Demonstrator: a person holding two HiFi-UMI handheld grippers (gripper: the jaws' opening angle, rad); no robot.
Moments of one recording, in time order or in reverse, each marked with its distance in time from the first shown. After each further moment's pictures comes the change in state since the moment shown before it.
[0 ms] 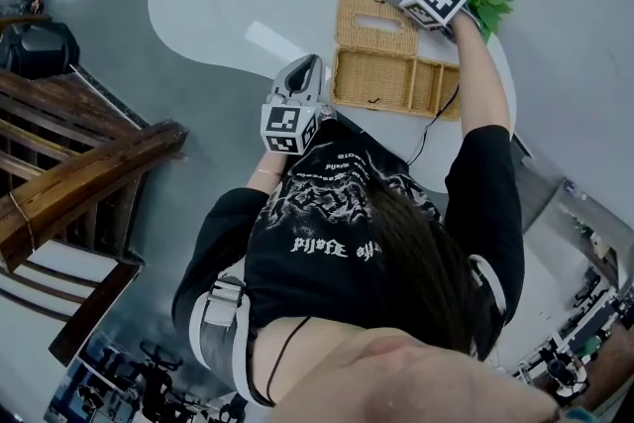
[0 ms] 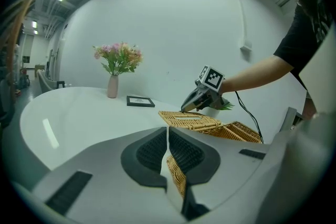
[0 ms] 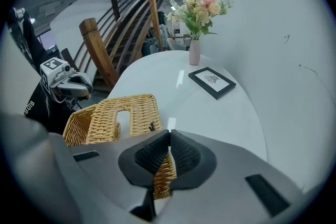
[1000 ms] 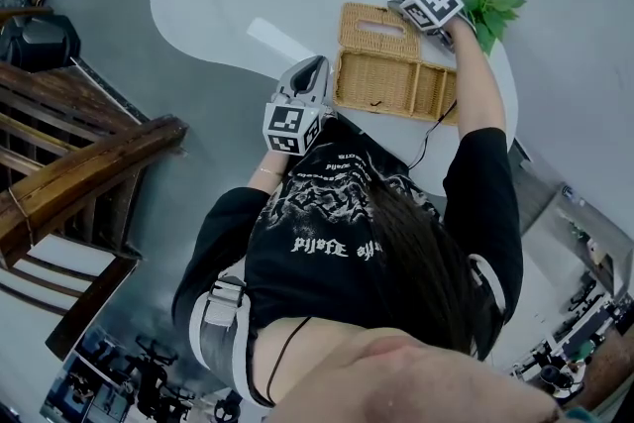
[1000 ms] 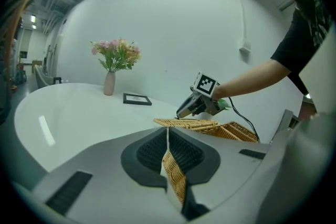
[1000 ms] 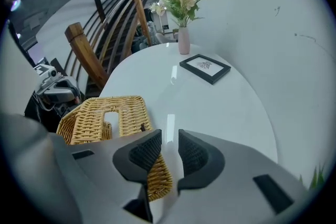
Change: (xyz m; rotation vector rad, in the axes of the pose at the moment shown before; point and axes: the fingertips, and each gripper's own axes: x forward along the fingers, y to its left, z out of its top) left arm 0.005 -0.003 -0.001 -0.020 0.013 -0.037; right arm 0.020 -0.013 -0.016 0.141 0.047 -0.045
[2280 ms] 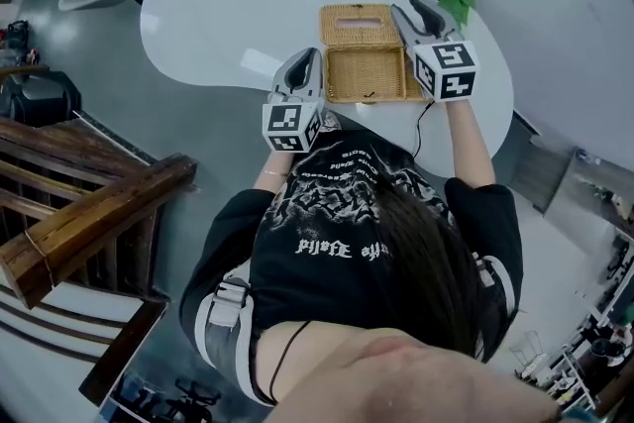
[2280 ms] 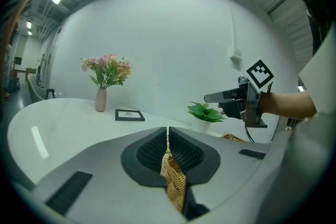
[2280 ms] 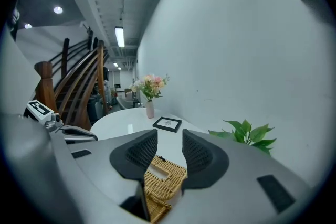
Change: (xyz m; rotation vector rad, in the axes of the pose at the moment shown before) left arm -0.011 -0.024 0.042 0.064 -0.113 -0.044; right arm -0.185 0.080 0.000 0.320 -0.691 -0.517
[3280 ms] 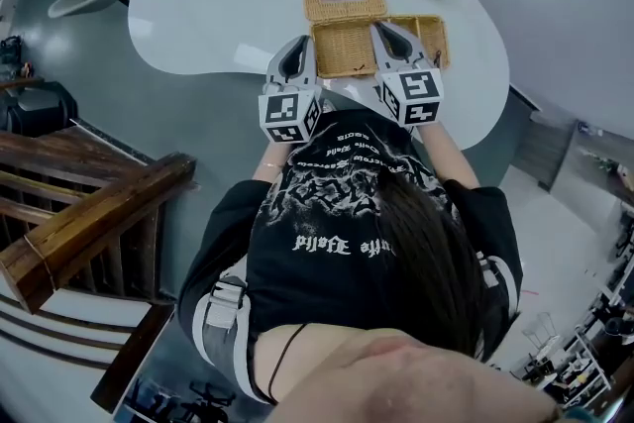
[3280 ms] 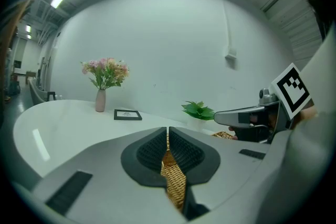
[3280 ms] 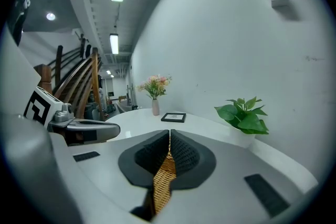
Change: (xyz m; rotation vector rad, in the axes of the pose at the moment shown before) left arm -0.024 -0.029 -0.011 0.020 -0.012 0.004; right arm -0.059 0.071 -0.065 0.086 -0.056 -0.065
